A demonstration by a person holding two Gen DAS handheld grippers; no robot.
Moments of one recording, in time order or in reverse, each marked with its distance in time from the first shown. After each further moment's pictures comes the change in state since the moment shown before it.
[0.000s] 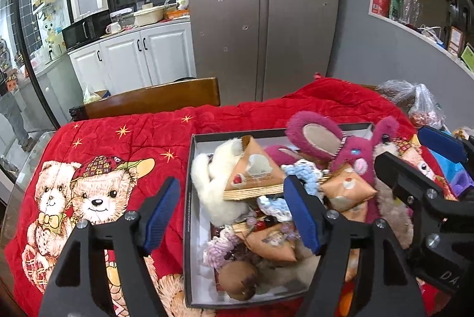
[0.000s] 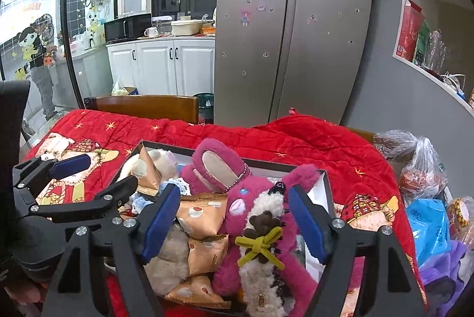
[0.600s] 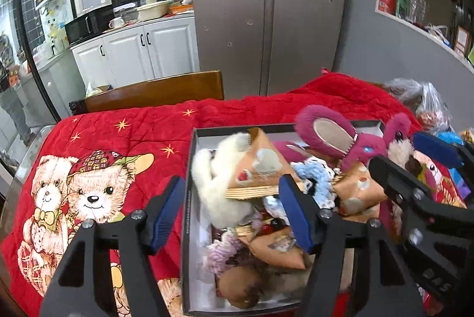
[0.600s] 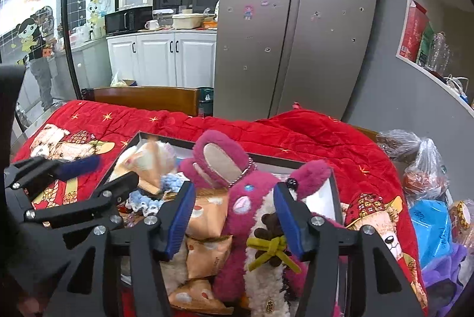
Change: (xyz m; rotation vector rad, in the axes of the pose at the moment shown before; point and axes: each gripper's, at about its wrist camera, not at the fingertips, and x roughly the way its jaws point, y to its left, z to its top) left arm 0.023 0.008 -0.003 -0.024 0.026 0.017; right arm 0.020 0.007 -0.006 -0.024 0.029 -0.016
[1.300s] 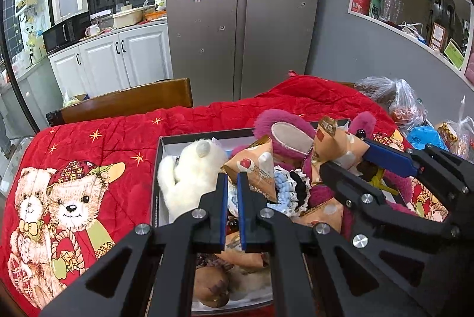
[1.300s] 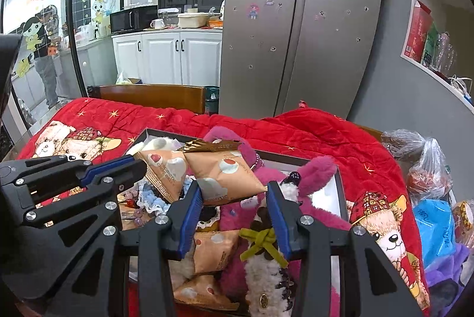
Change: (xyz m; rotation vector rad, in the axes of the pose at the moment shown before) left arm -0.008 -0.022 0.001 0.054 -0.024 -0.113; right arm 0.001 0.005 -0.006 -0.015 0.007 0.028
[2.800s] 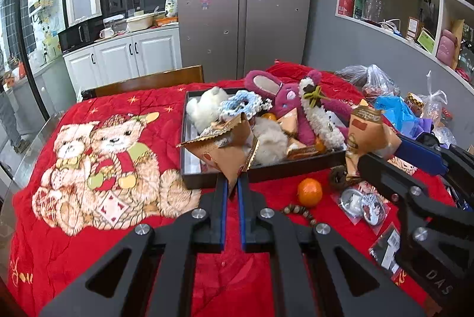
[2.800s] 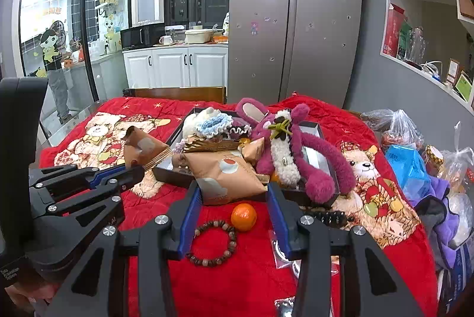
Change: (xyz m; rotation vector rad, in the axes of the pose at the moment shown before) left arm -0.145 -0.016 -0.105 0.004 -0.039 0.027; right arm -0.163 0.039 -0.095 0.053 -0.081 0.014
